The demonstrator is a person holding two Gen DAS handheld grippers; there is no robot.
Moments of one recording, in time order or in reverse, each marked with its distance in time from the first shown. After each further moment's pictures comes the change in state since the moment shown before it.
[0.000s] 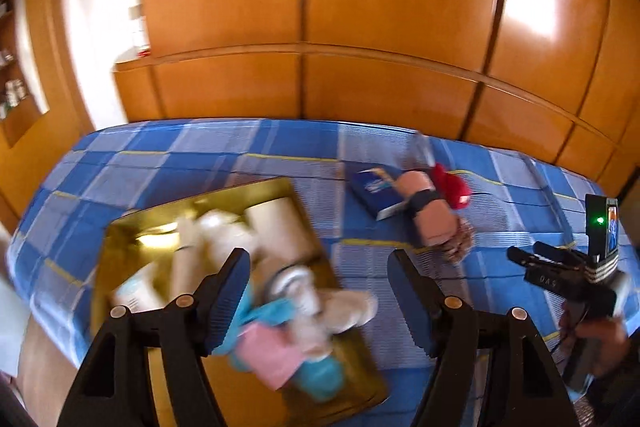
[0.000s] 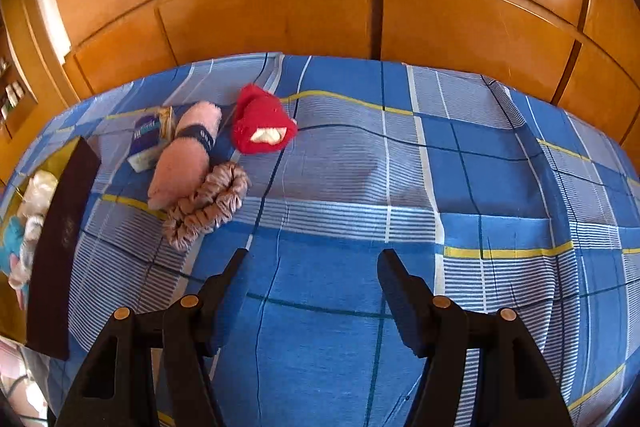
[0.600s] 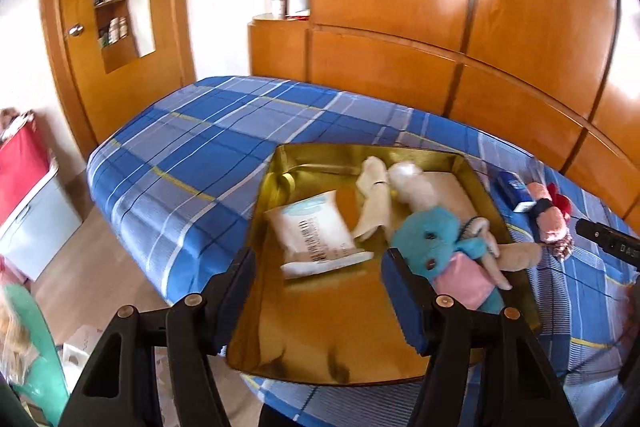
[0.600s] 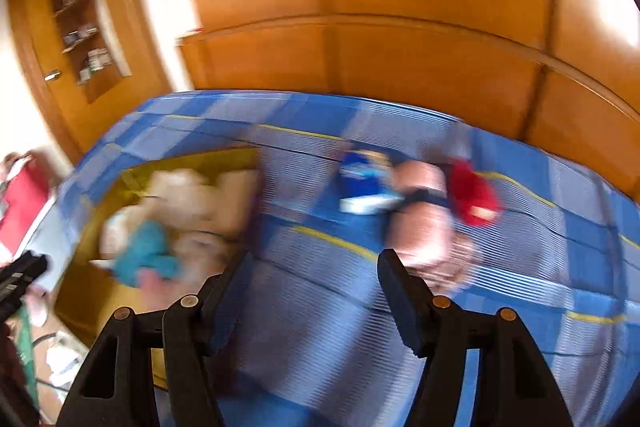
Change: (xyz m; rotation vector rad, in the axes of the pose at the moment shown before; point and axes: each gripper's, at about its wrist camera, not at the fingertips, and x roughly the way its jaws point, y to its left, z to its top) left arm -0.055 0.139 -0.094 -0.261 -0.052 0.270; right arm -0.040 0.148 0.019 -0.201 -0.064 0.208
